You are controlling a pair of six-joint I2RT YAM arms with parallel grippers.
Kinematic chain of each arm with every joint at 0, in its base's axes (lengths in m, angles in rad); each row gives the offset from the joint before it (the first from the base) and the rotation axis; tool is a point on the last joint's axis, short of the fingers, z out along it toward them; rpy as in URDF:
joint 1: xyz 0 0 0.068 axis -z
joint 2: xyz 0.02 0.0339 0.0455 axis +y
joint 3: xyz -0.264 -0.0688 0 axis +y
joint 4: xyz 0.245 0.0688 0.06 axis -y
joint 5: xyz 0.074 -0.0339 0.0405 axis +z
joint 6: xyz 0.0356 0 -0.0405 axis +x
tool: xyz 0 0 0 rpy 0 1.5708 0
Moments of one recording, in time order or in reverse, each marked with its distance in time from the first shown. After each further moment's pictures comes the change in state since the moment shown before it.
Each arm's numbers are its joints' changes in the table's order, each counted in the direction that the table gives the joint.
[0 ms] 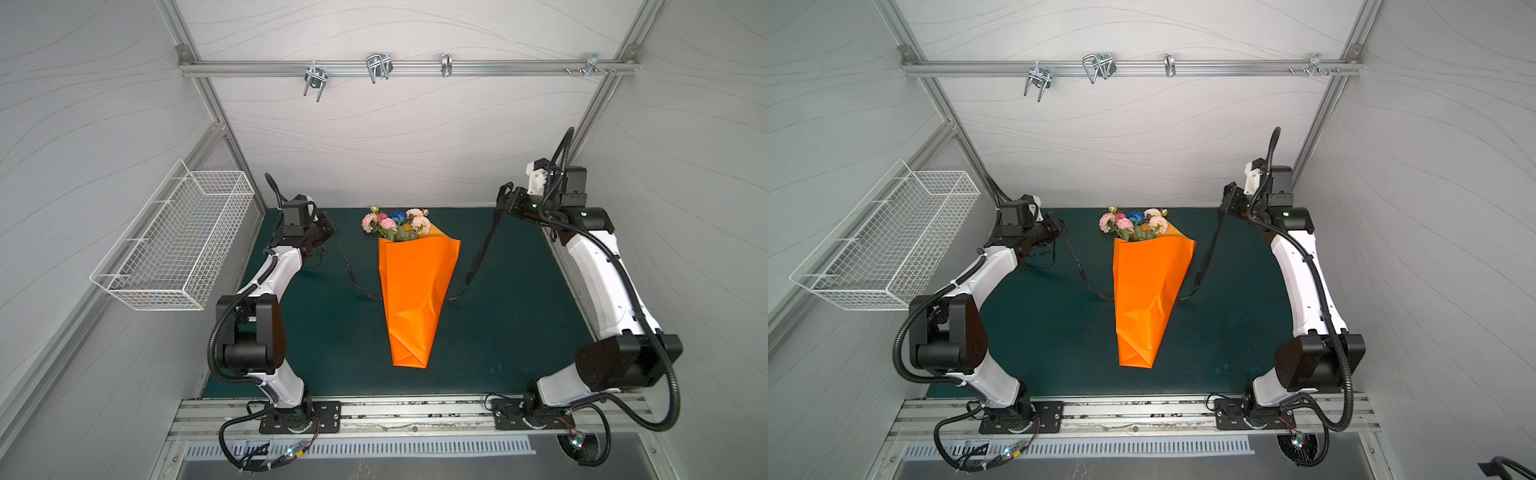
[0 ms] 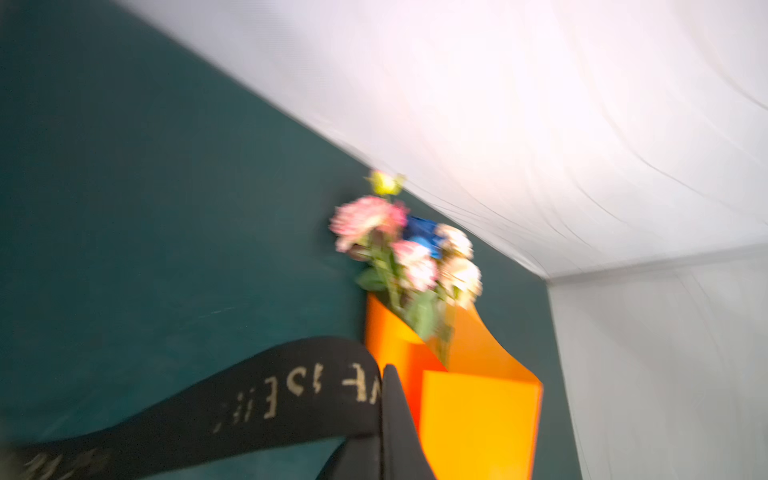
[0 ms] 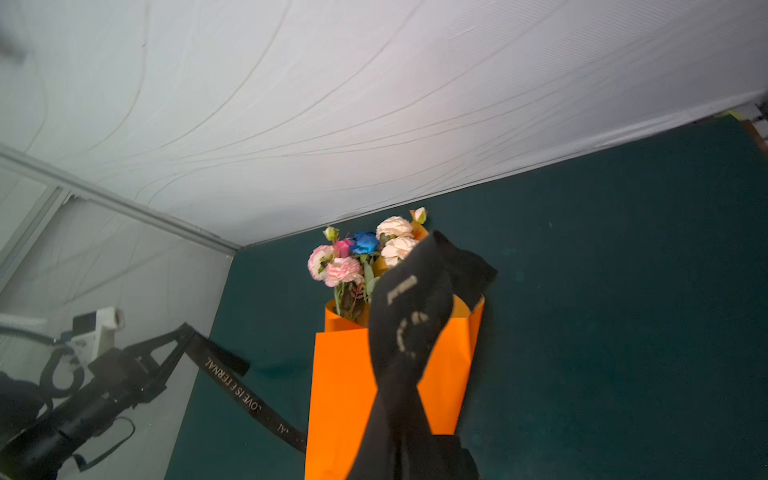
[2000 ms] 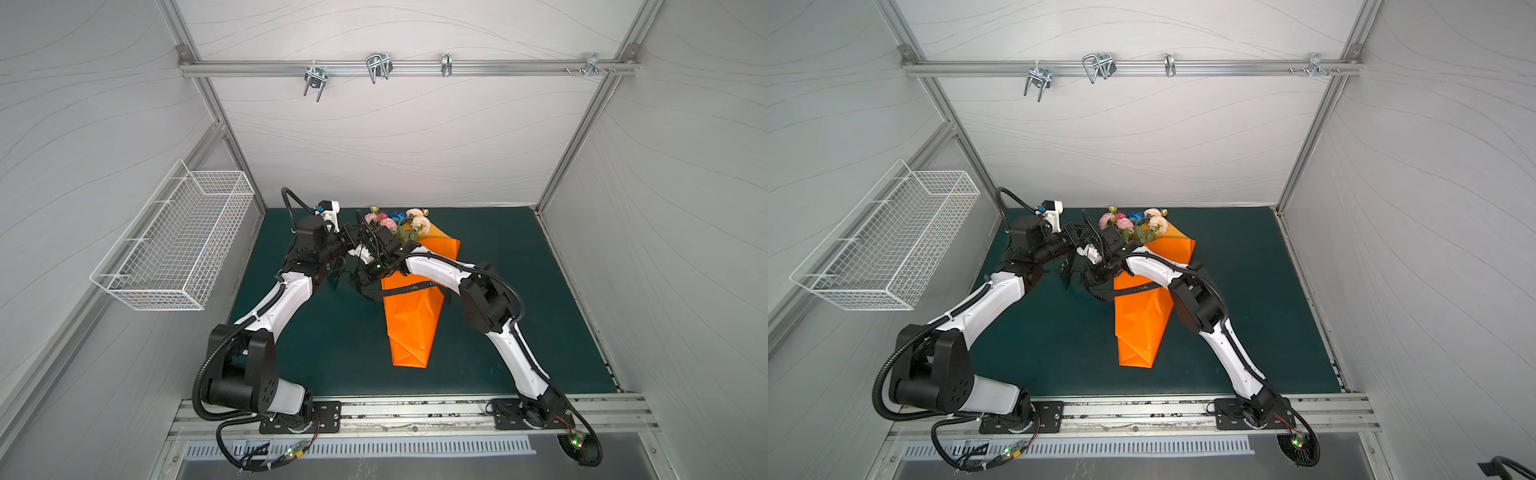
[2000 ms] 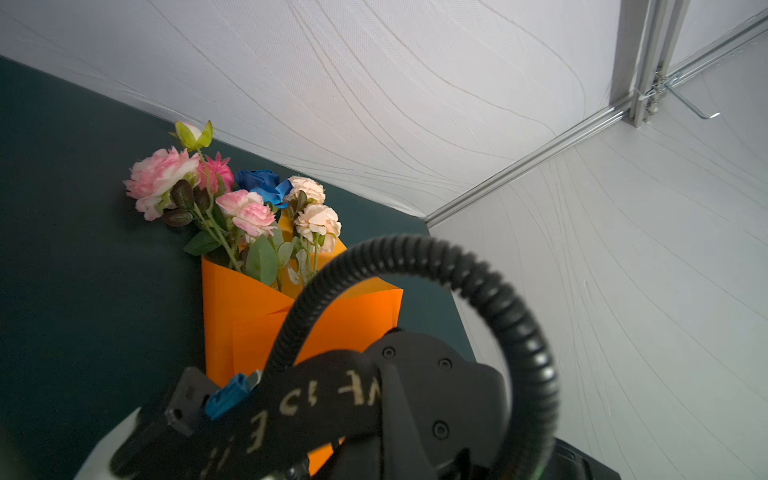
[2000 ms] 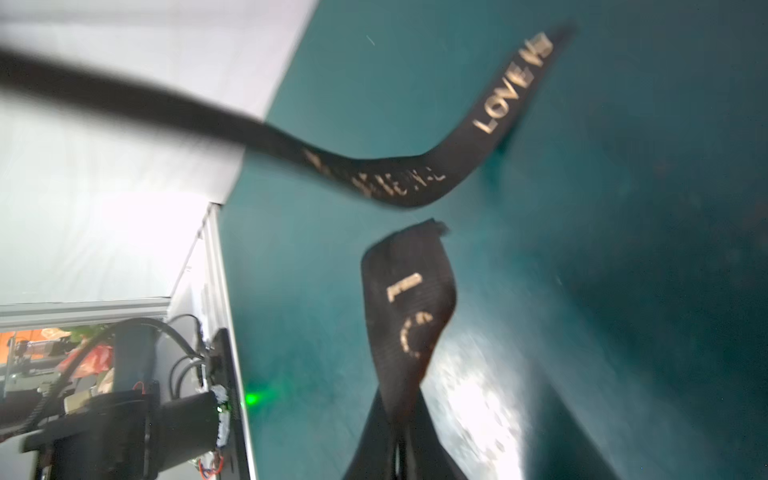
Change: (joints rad) left arm 0.147 -0.176 0.271 0.322 -0.134 -0.116; right arm -0.700 0.881 -0.258 0.195 0.305 -0.108
